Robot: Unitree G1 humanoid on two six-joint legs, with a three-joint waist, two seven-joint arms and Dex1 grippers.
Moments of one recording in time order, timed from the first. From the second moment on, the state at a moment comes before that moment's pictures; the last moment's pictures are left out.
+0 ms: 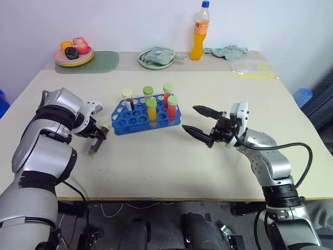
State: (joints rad) left arm -1.26 0.69 -0.50 1.10 0.08 1.11 -1.20; right arm -0.41 -0.44 0.00 -0.04 0.49 0.23 0.93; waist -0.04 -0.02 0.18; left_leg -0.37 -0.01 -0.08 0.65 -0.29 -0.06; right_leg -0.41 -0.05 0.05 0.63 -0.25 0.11
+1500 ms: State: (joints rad) left arm -0.42 0.30 0.10 0.12 -0.14 -0.05 -0.48; right arm -0.37 -0.53 0.00 -0.06 0.49 0.27 1.02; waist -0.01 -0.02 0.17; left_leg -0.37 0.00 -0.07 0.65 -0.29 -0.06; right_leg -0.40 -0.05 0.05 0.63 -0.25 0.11
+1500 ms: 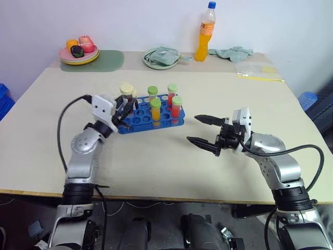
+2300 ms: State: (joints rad) left arm -0.32 0.24 0.03 0.12 -0.10 -0.10 -0.40; right arm -0.36 -0.54 -0.02 -0.08 0.48 0.28 1.01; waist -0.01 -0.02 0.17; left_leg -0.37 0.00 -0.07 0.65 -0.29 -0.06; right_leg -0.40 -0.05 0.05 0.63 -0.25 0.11
